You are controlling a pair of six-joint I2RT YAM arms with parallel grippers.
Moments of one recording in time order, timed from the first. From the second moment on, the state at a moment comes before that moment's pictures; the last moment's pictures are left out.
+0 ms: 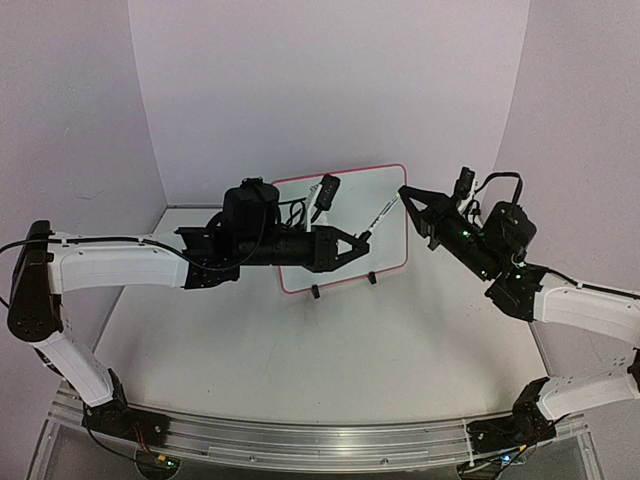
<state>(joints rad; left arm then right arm) -1.03 1.60 1.22 0.23 0.36 -0.57 0.70 1.17 0.75 0.60 0.00 1.08</state>
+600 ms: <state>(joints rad) -1.02 1.60 1.30 -0.17 0.44 -0.29 0.68 1.10 0.80 0.18 0.03 0.98</state>
